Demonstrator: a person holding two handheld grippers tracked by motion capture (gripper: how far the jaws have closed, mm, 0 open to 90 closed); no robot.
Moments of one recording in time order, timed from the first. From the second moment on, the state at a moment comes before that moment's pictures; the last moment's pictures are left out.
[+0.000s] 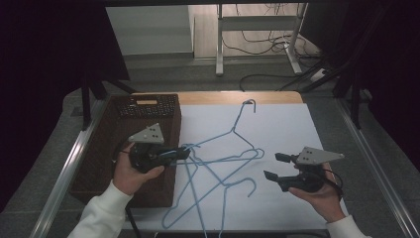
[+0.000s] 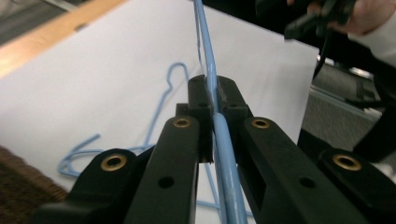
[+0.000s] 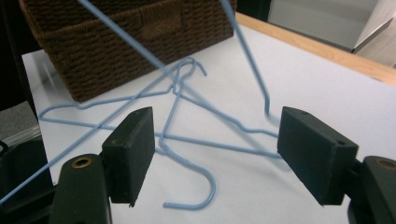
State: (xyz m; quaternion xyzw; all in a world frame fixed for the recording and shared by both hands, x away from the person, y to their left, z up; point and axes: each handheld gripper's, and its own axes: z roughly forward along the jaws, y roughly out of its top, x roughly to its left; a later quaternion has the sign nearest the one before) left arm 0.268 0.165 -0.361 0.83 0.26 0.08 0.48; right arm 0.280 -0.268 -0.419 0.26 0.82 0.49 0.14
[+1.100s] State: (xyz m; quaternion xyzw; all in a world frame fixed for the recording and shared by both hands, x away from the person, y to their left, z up) left arm 0.217 0.366 -0.358 0.66 0.45 0.22 0.56; right arm 0.290 -0.255 -0.452 0.26 0.86 0.43 0.12
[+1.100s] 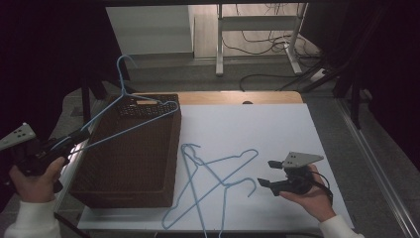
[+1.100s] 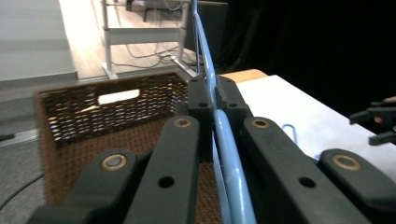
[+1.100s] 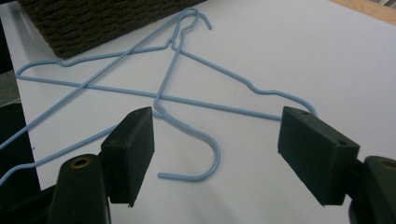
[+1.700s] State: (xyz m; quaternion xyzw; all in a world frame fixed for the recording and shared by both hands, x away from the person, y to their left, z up) left arm 0.257 0.359 -0.406 0.68 0.50 0.17 0.50; right arm 0.289 -0.248 -0.460 0.25 0.87 0.40 0.11
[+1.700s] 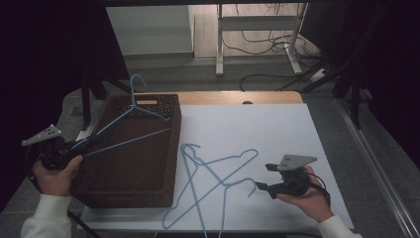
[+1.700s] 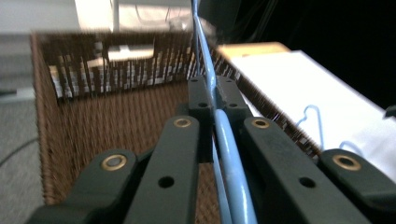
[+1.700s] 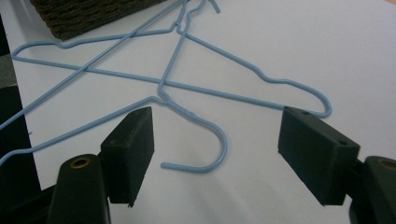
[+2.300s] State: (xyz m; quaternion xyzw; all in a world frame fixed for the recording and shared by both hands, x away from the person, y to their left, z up) left arm 0.253 0.360 -0.434 0.76 0.52 0.11 0.39; right arm 0.289 -0.244 -0.460 0.24 0.88 0.40 0.11
